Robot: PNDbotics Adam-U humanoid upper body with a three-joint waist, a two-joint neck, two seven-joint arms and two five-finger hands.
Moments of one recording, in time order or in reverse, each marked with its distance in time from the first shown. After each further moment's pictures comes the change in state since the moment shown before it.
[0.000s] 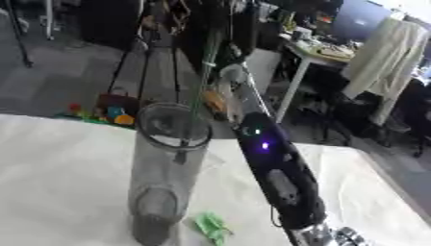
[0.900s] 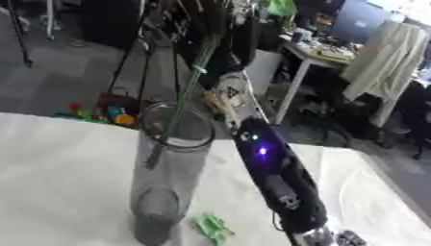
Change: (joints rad) left arm -0.002 0.000 0.000 0.000 0.005 0.002 0.000; right arm 0.019 0.007 0.019 -0.023 0.075 -0.100 0.065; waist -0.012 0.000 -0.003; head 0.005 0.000
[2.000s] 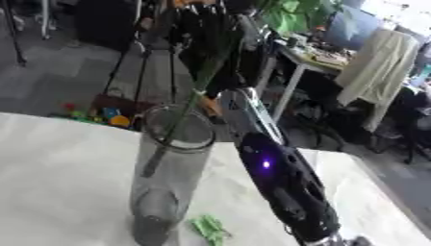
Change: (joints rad) left arm -0.006 0.000 0.000 0.000 0.010 0.020 0.001; right arm 0.057 -0.039 0.024 -0.060 0.247 -0.194 0.141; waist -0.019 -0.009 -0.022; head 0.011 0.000
